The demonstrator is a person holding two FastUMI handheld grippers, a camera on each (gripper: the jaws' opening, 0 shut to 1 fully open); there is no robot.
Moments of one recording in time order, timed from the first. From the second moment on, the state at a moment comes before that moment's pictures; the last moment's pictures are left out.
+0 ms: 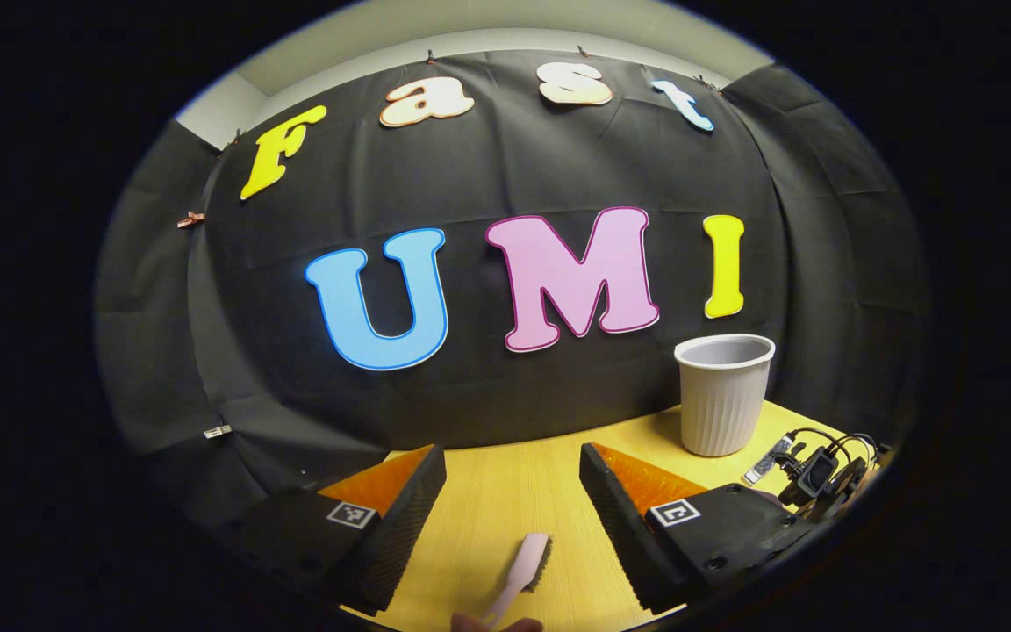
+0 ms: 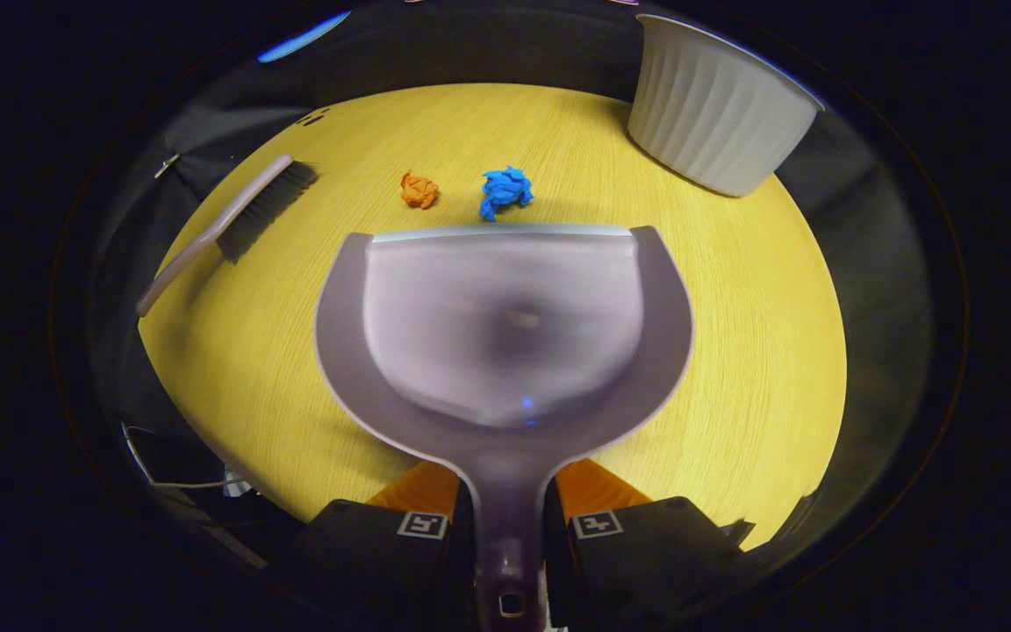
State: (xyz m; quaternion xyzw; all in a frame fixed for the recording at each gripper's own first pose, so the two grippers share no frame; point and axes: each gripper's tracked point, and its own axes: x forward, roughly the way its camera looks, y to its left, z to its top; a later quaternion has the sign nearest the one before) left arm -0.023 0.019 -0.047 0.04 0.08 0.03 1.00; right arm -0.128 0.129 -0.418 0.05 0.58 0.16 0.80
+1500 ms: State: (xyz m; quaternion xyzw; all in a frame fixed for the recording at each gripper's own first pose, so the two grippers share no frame) left arm -0.046 0.023 -0.379 0.02 0.56 -0.10 0.82; right arm -0.160 0.100 -0.319 0.07 0.51 0.18 0.84
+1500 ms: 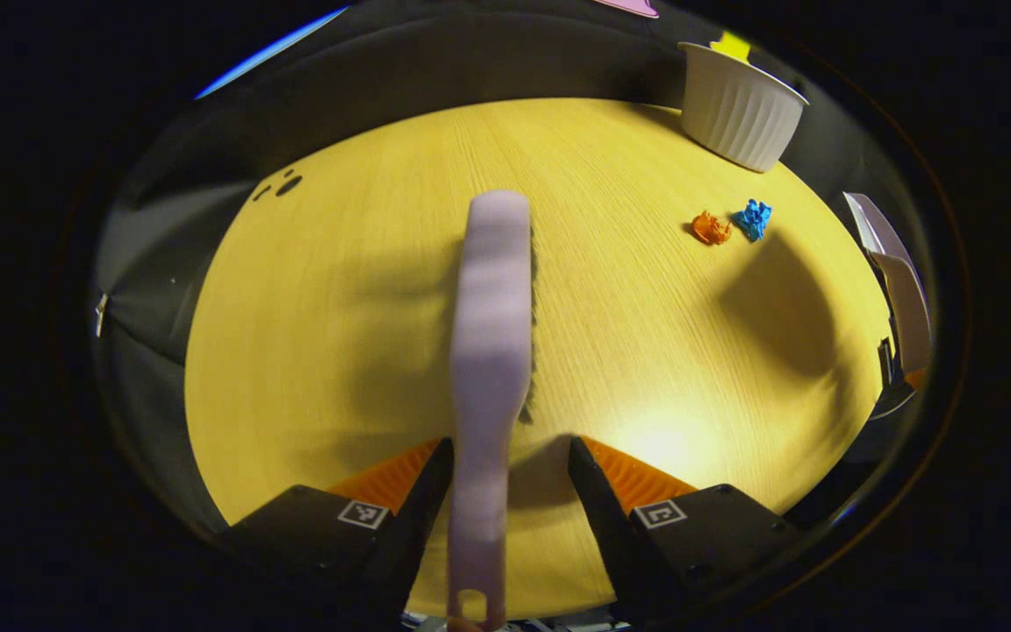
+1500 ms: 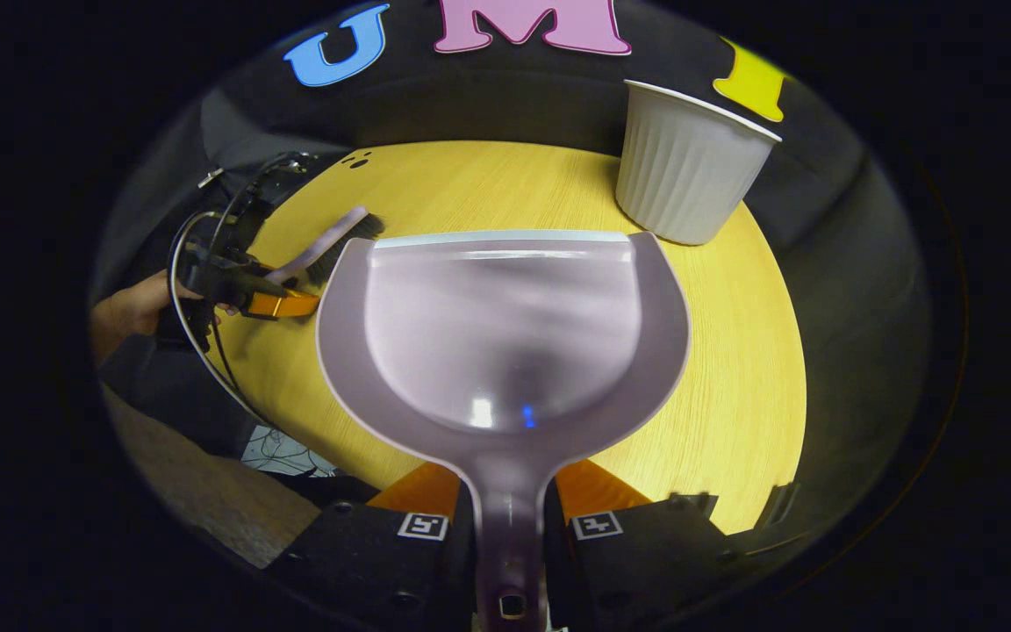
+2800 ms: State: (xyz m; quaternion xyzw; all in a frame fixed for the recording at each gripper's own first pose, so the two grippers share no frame) left arm 0.048 -0.079 -0.341 0.11 0.55 -0.21 0.80; right arm -0.169 0.082 -0.368 0.00 0.64 0.23 0.73
